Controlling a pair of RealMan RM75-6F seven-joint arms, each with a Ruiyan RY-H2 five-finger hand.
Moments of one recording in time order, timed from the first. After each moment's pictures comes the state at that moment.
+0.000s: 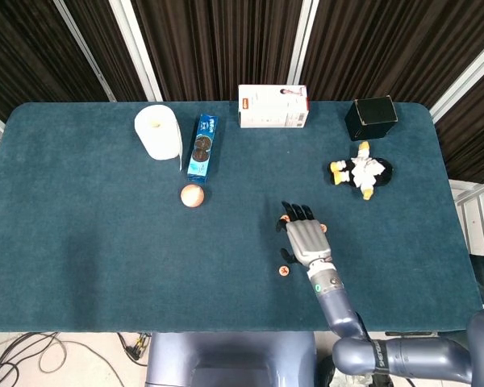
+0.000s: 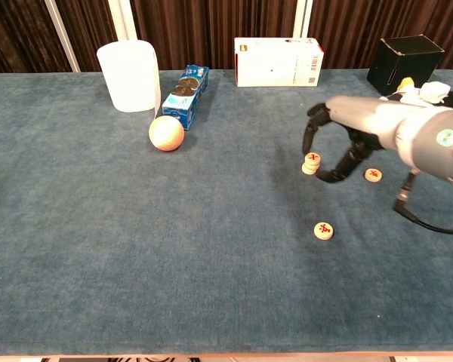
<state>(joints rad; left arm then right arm) 0.00 -0.97 -0.10 -1.77 1.30 1.51 0.00 0.79 -1.54 0.18 -1.83 -0.68 1.23 -0.66</state>
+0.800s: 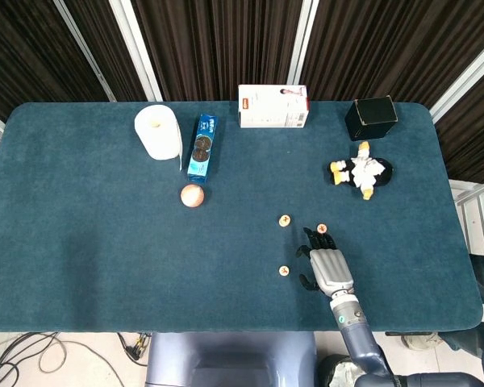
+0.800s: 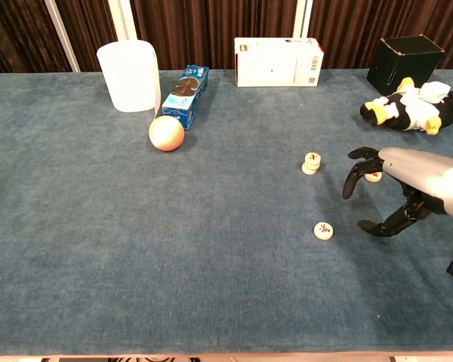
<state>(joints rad) 0.00 -0.98 -0.10 -1.77 1.30 1.51 0.02 0.57 -1.57 0.02 -1.80 -0.91 1.31 -0.48</state>
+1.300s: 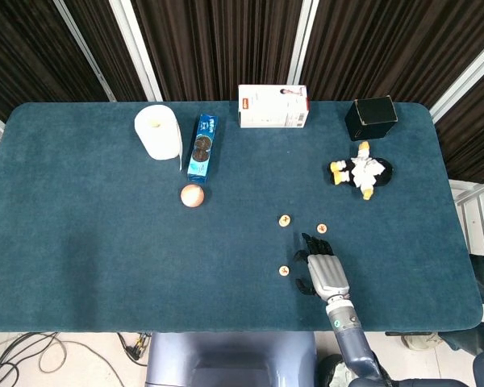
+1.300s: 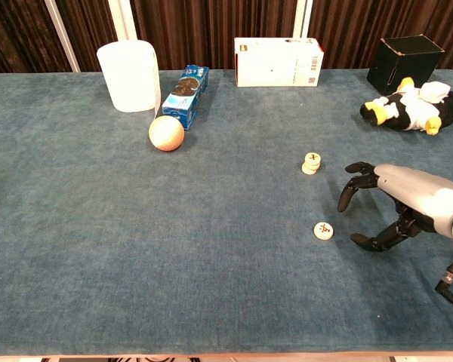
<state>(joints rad) 0.00 -0.98 -0.10 -1.77 1.29 1.51 0.02 0.52 -1.64 0.04 -1.74 -0.92 1.30 -0.47</state>
